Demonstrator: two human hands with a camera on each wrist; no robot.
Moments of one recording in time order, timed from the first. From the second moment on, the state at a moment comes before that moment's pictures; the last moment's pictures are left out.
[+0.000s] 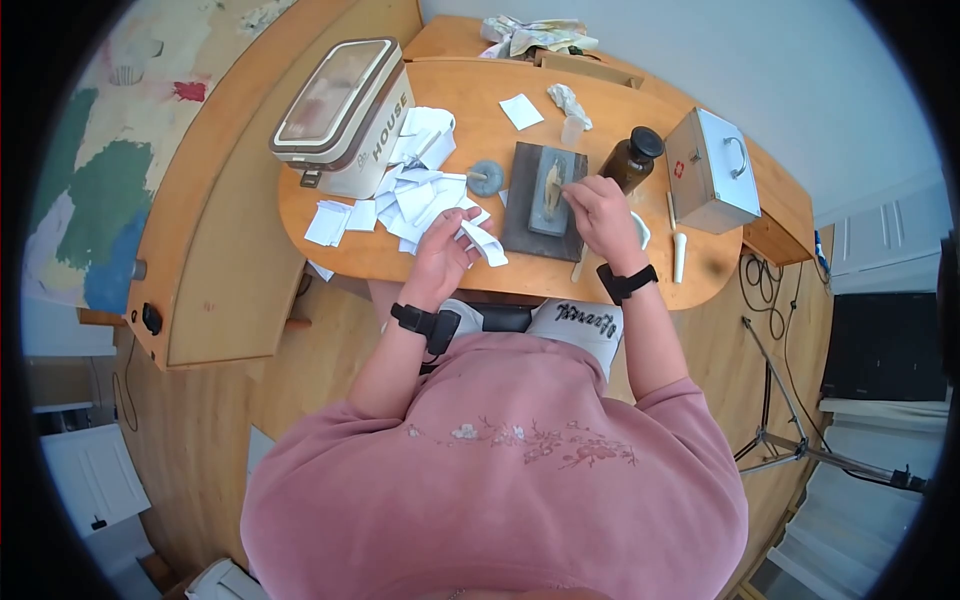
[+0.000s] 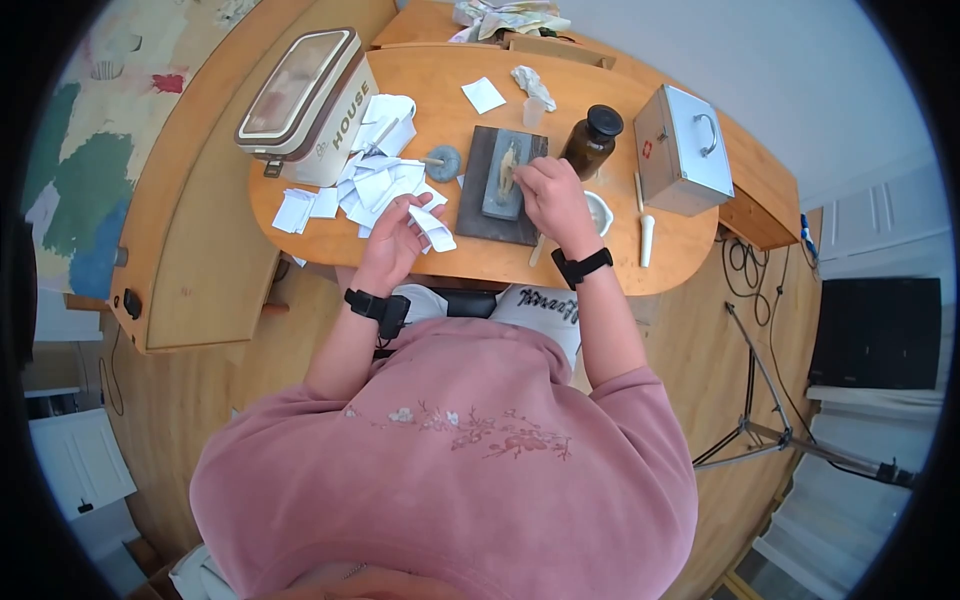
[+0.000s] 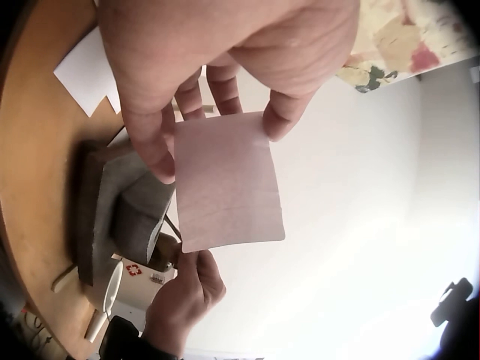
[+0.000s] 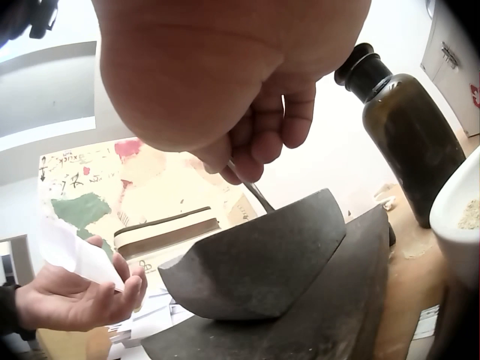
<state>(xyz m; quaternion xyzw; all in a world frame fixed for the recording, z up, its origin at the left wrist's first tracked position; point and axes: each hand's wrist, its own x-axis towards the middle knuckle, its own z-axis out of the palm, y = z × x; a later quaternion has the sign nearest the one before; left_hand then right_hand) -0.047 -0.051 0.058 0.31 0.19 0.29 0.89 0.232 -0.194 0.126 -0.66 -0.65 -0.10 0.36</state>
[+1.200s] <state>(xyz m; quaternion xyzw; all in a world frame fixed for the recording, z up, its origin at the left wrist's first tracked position) -0.060 -0.051 0.064 0.31 0.15 0.29 0.89 0.231 -0.194 0.123 -0.67 -0.60 -0.10 0.42</state>
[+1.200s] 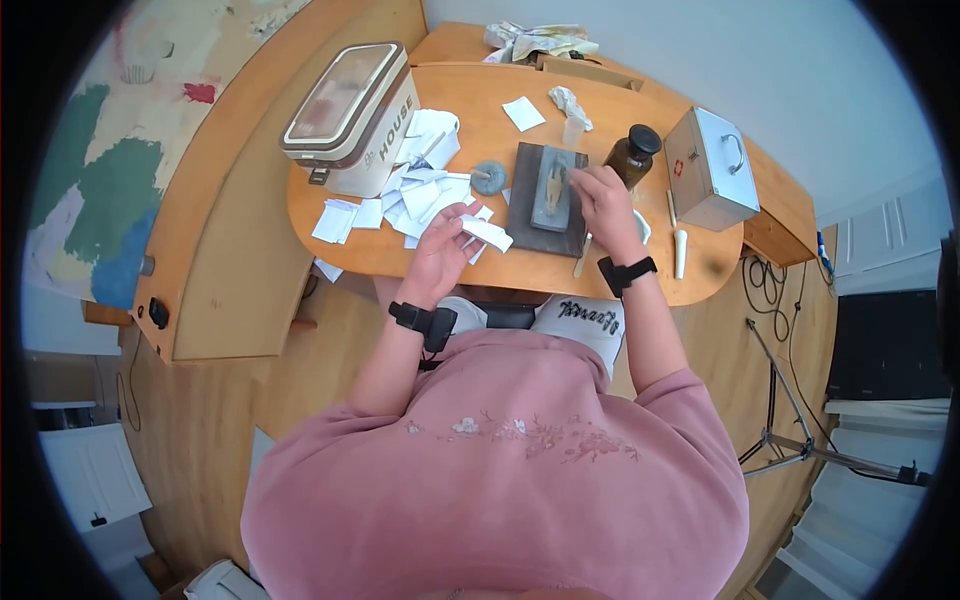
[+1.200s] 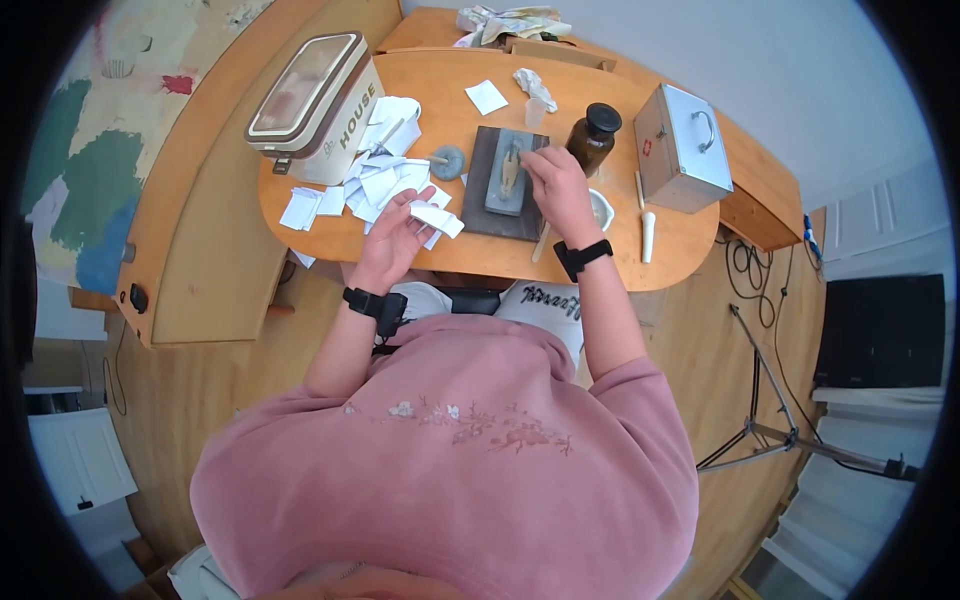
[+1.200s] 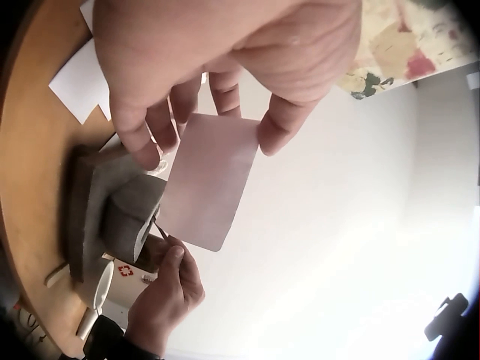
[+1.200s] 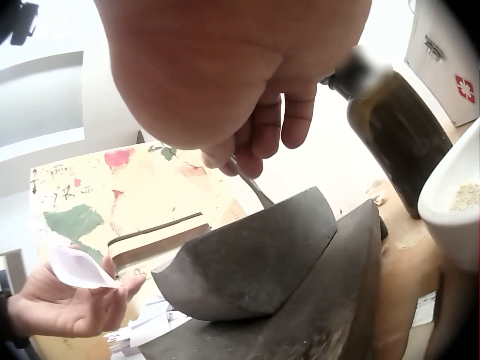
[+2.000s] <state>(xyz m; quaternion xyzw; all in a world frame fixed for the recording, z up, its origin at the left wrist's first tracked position) -0.061 -0.060 0.037 0.36 0.15 0.28 0.88 0.229 -0.210 0.108 -0.67 -0.64 -0.09 0.35</state>
